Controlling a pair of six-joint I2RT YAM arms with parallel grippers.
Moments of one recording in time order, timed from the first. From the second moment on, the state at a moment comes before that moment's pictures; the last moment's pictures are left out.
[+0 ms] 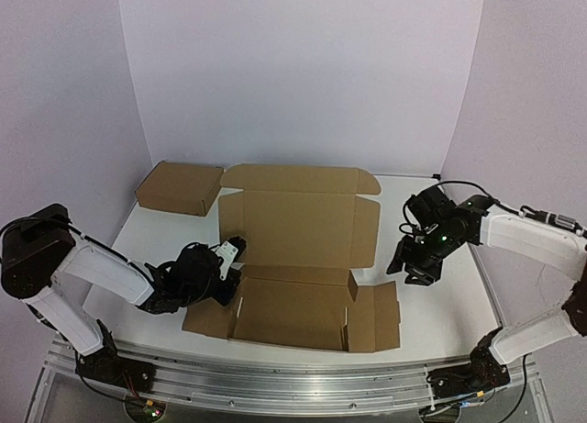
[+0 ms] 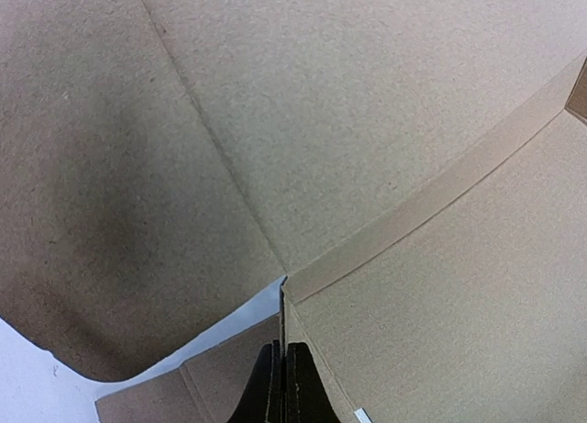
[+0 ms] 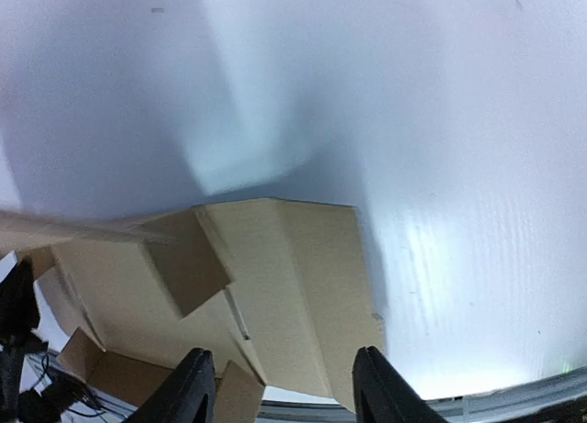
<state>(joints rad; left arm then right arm) -0.93 1.55 0.48 0.45 -0.29 -0.10 0.59 1.31 0.96 -0.85 -0.10 0.97</state>
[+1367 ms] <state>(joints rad) -0.93 1.57 0.47 0.50 -0.30 -0.08 0.56 1.38 0.15 0.63 -0.60 1.22</state>
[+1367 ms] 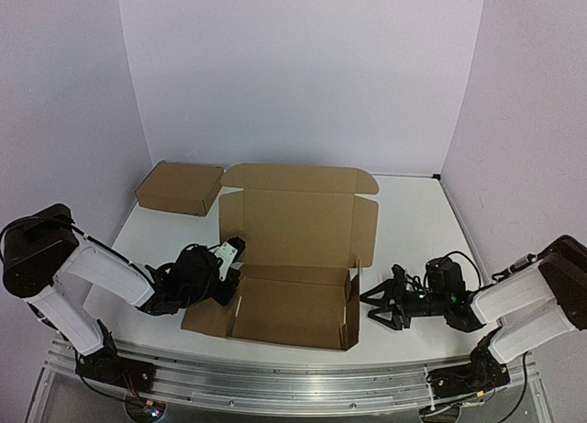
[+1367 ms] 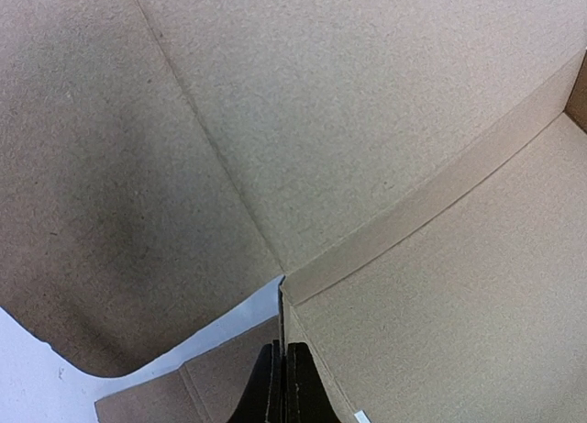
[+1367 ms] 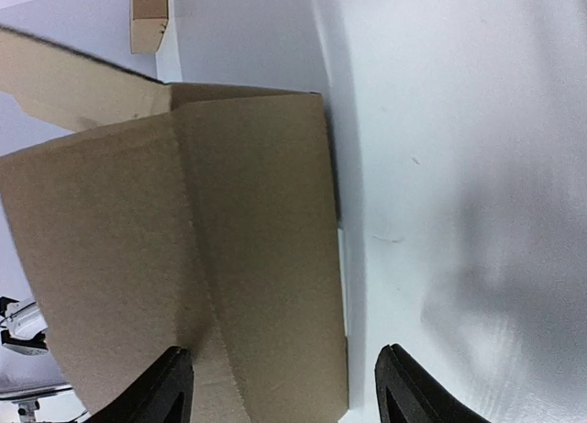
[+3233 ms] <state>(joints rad) -0.93 1.58 0.47 0.51 -0.31 -0.09 1.09 1.85 1.20 -0.82 0.32 0.99</state>
